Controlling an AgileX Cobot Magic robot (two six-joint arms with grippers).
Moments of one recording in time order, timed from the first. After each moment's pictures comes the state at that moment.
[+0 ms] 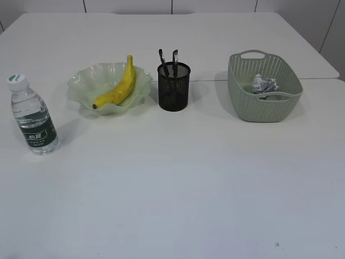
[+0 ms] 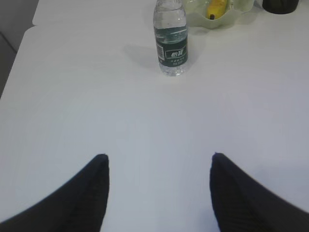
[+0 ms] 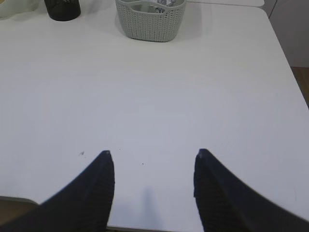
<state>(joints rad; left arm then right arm) 0.03 0.01 -0.53 -0.03 1.11 0.10 0.03 -0.02 -0.50 -0.01 1.14 -0.08</state>
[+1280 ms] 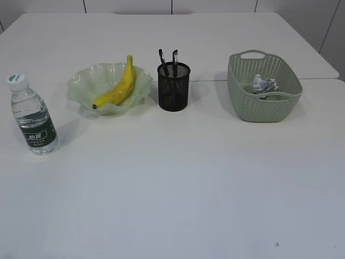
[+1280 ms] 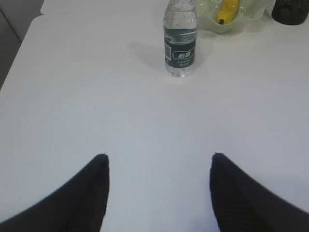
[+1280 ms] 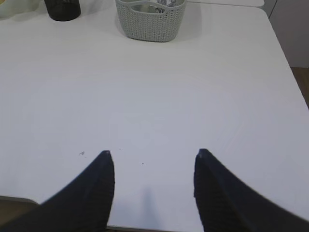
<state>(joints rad) 0.04 0.01 -0.53 0.00 1.11 0.01 0.03 -0.02 -0.50 -0.01 1.14 -0.08</state>
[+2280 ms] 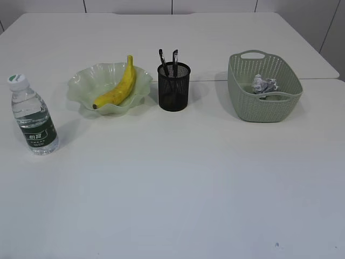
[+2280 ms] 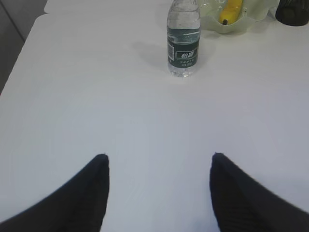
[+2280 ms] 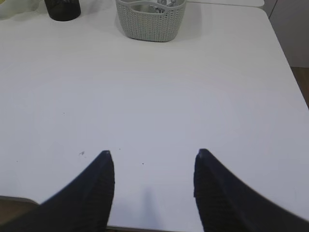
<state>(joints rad) 0.04 0.01 -0.53 0.01 1.11 0.00 0.03 -0.02 -0.50 -0.01 1.14 -0.08</state>
